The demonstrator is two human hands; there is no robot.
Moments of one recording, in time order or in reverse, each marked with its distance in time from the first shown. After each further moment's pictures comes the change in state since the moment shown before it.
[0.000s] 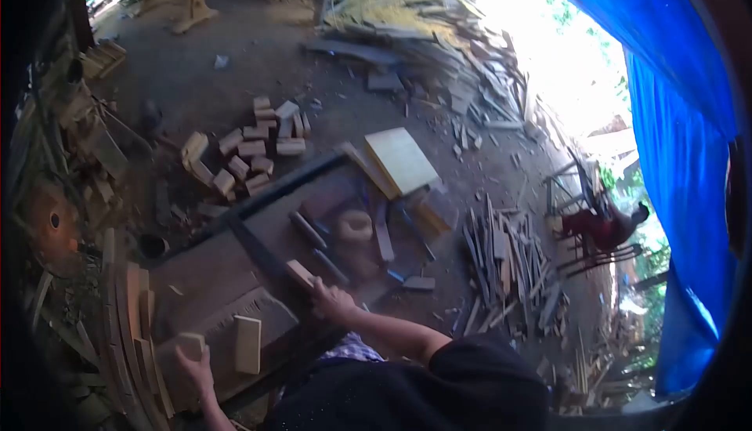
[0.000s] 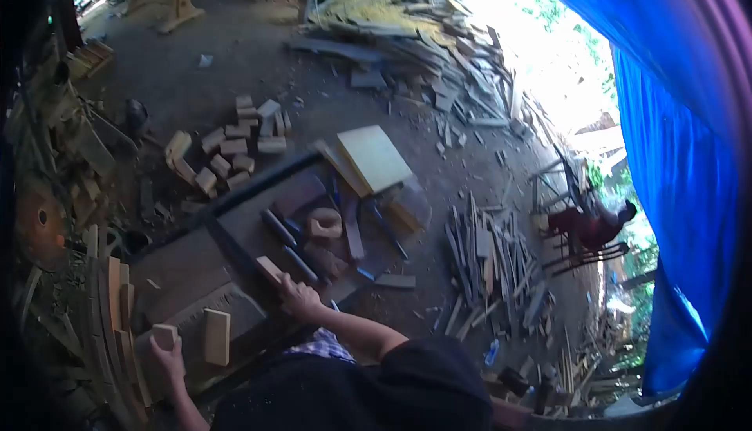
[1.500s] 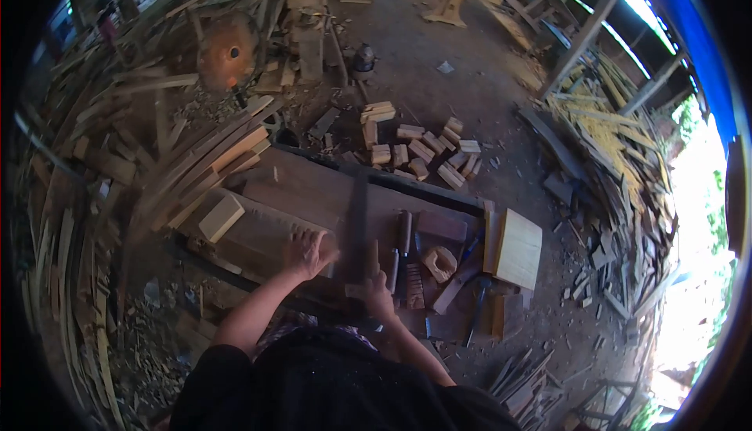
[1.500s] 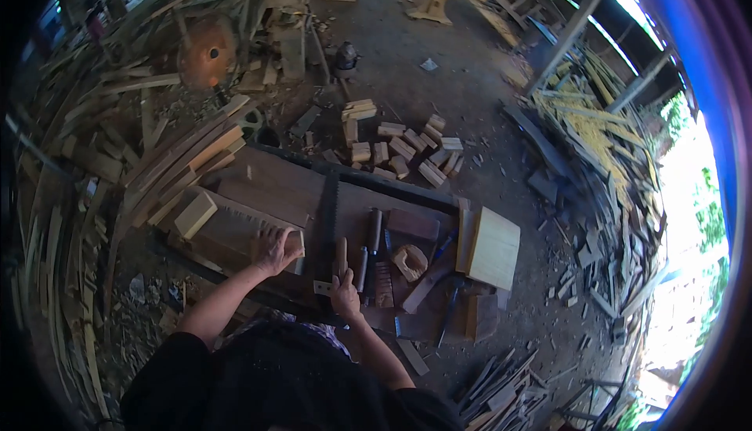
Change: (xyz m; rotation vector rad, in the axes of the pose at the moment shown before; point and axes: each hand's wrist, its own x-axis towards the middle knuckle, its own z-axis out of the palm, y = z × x) left_hand -0.078 0.207 0.121 0.402 0.125 0.394; right_hand 0.054 0.061 -0.023 0.208 -0.159 -0.277
